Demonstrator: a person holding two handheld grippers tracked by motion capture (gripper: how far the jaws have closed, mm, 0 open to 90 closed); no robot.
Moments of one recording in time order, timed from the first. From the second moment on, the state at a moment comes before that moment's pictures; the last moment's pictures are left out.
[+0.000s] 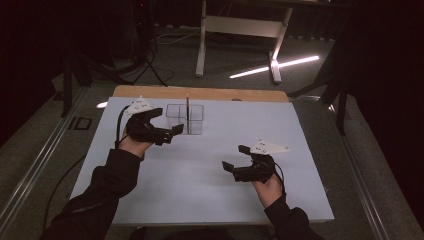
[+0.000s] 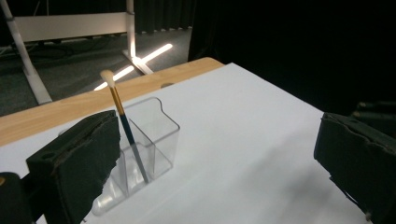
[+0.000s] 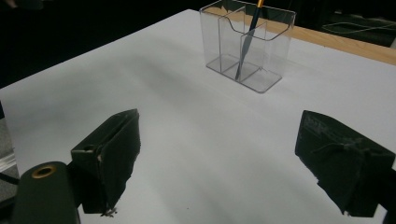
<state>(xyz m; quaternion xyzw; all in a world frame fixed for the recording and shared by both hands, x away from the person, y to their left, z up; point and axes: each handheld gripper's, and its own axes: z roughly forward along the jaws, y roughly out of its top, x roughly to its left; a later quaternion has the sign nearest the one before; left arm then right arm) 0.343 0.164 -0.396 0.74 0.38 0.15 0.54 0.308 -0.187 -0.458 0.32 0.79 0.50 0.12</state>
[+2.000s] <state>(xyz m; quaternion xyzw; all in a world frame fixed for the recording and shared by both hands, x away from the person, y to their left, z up) 0.266 0.170 -0.507 0.76 0.32 0.08 0.55 0.308 -0.188 -0.458 0.32 0.80 0.50 0.12</state>
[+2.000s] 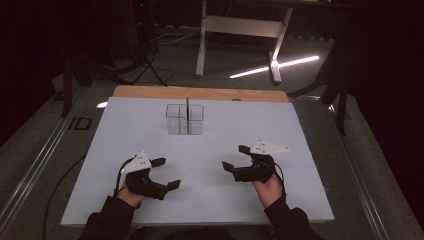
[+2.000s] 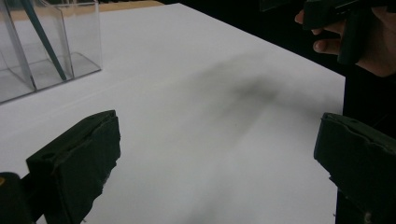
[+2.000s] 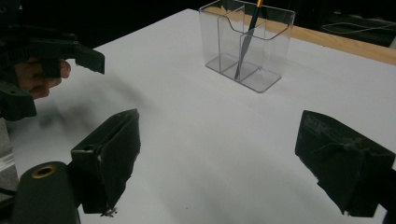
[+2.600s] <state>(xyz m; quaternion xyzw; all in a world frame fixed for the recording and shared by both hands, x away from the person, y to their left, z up) 0.265 0.171 -0.518 0.76 0.33 0.08 0.55 0.310 -0.195 -0.459 0.32 0.79 0.50 0.12</state>
